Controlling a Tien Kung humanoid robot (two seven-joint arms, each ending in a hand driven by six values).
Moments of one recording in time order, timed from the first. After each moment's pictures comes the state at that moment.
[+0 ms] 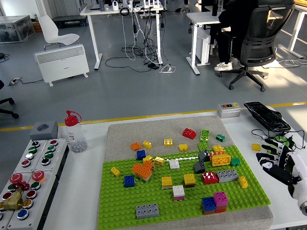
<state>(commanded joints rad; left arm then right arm) -0.10 0.02 -1.22 -0.18 1.37 0.07 0.24 0.08 -0.35 1.32 1.66 -1.25 -0.38 -0.06</state>
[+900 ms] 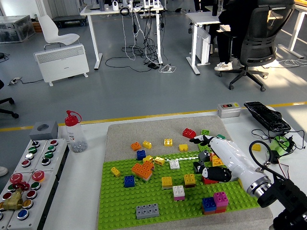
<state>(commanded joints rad) -0.10 0.02 -1.22 -0.18 1.36 0.06 0.24 0.44 -0.41 0.88 1.71 -1.92 -0.14 -0.29</state>
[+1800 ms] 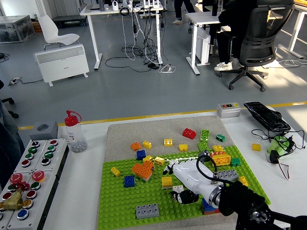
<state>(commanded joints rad) -0.09 0.02 -1.22 -0.18 1.36 0.06 0.24 0.67 -0.31 0.60 1.57 -2.04 0.08 -0.49</state>
